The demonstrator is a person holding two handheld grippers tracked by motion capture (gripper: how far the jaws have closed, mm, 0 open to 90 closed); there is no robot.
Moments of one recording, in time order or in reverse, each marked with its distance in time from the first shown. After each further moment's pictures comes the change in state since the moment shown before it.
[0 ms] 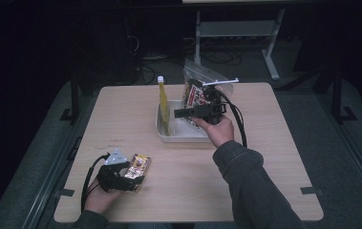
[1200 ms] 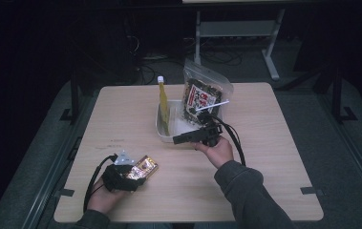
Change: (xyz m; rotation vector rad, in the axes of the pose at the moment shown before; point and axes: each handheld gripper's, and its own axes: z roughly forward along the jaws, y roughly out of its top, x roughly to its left) left arm -0.007 0.004 0.011 0.126 0.023 0.050; right arm -0.012 -0.054 0.024 0.150 -0.004 -0.042
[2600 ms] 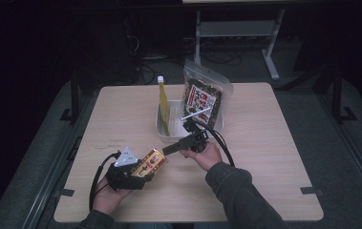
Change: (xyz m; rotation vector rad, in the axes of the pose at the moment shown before) left arm -0.026 0.023 -0.019 -0.173 -0.036 0.061; right arm -0.008 -0.006 0.049 0.169 0.073 0.048
